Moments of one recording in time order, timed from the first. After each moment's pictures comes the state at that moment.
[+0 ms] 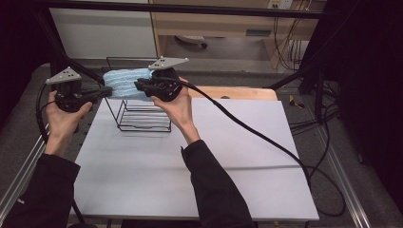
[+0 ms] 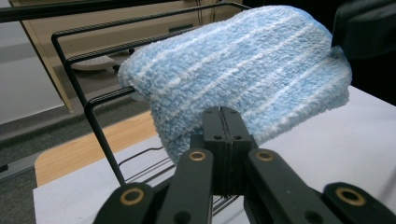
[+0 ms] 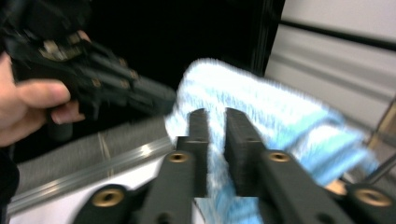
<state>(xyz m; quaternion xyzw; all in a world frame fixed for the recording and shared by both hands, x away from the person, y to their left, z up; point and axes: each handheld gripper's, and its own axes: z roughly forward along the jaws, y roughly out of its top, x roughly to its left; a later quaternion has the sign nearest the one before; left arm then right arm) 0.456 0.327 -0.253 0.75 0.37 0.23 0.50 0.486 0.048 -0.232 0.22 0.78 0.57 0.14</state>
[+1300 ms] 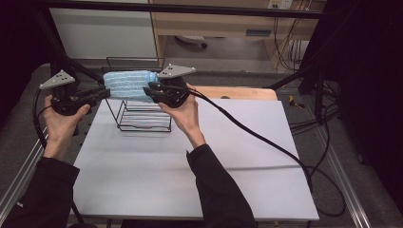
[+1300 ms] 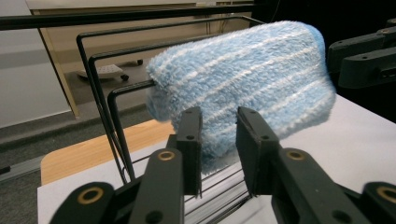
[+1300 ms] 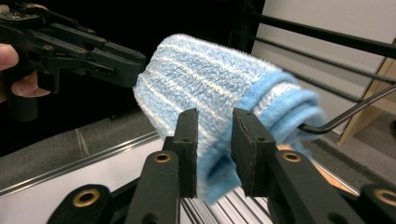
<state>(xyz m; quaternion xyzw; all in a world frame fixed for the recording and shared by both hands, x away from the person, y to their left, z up) 0.446 0.334 -0.255 0.71 0.39 0.25 0.53 0.483 0.030 -0.249 0.23 0.77 0.57 0.18</state>
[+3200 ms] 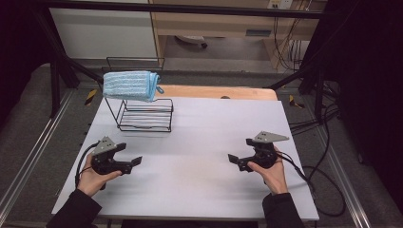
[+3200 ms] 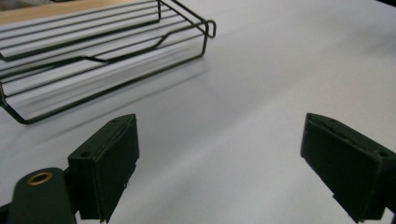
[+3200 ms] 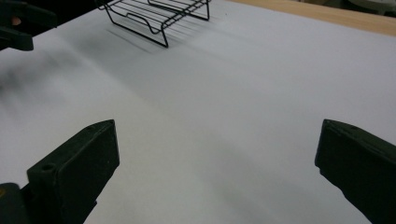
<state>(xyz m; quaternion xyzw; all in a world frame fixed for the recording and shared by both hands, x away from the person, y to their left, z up) 0.378 0.280 -0.425 0.78 0.38 0.18 0.46 0.387 -0.216 -0.396 0.38 0.78 0.48 0.14</state>
